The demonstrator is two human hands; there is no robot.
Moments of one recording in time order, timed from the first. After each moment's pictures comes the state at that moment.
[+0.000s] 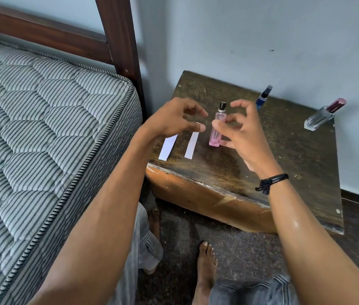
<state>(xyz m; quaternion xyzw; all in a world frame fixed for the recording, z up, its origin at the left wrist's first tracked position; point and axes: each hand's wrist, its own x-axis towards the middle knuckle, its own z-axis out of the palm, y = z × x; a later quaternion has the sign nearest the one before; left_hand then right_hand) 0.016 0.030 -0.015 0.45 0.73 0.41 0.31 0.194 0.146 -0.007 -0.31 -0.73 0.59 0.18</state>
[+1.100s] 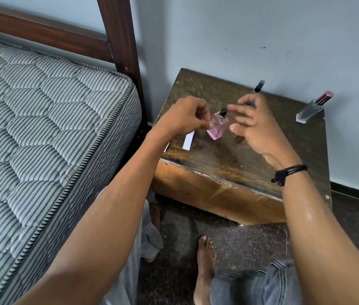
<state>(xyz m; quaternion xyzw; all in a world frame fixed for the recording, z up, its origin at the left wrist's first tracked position) 0.053 0.037 -0.003 0.47 0.78 0.35 0.23 0.227 0.153 0.022 -0.31 -0.78 0.52 0.11</state>
